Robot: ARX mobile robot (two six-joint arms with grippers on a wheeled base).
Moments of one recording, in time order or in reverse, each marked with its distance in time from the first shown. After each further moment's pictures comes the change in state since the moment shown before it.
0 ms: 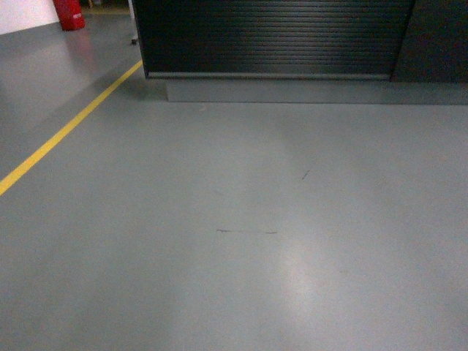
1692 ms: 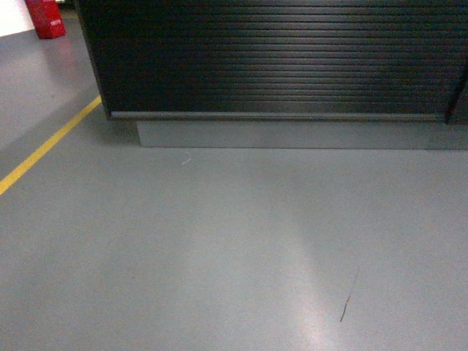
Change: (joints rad) left arm 0.000 0.000 0.000 0.003 0.000 0.000; right arm 0.000 0.000 0.000 0.001 0.000 0.000
